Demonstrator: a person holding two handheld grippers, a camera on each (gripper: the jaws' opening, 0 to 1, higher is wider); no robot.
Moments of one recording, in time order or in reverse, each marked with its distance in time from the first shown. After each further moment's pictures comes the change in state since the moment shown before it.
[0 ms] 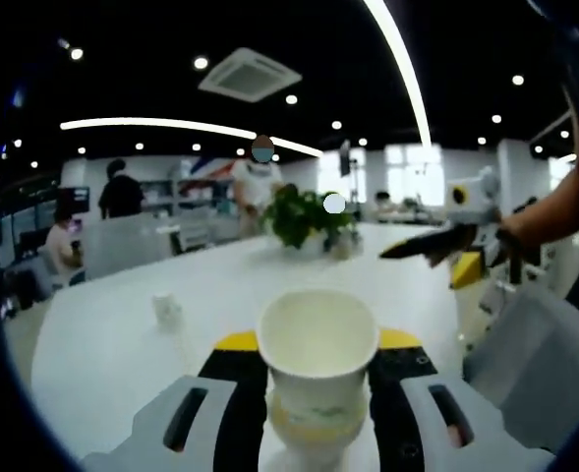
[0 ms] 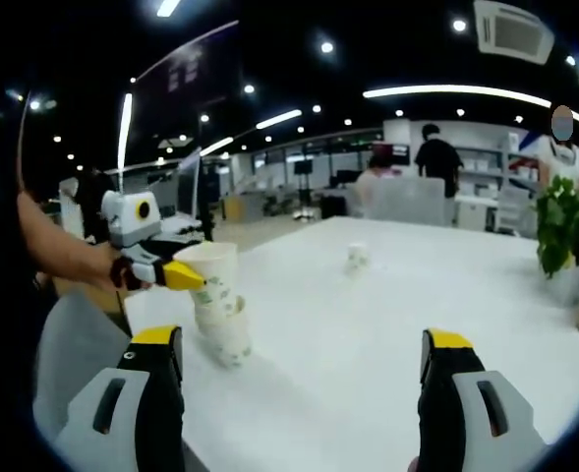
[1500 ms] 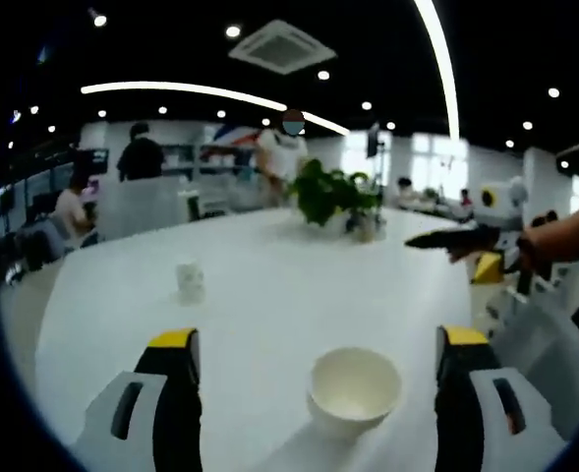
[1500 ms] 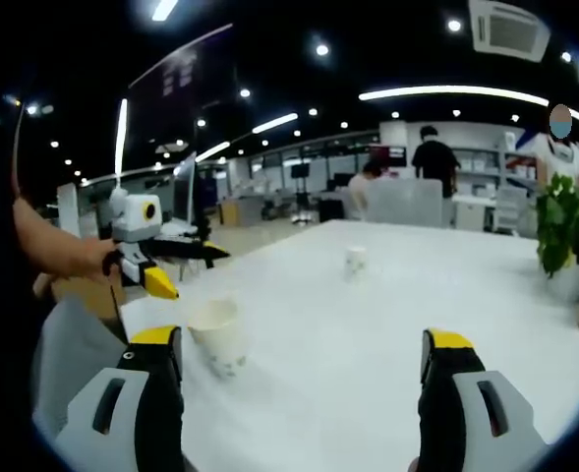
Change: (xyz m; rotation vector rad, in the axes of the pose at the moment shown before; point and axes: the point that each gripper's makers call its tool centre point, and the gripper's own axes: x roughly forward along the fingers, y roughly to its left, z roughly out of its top) left arm -0.023 0.040 0.003 -0.093 0.091 0.089; right arm 0.009 -0.007 0.007 0.012 -0.020 -0.009
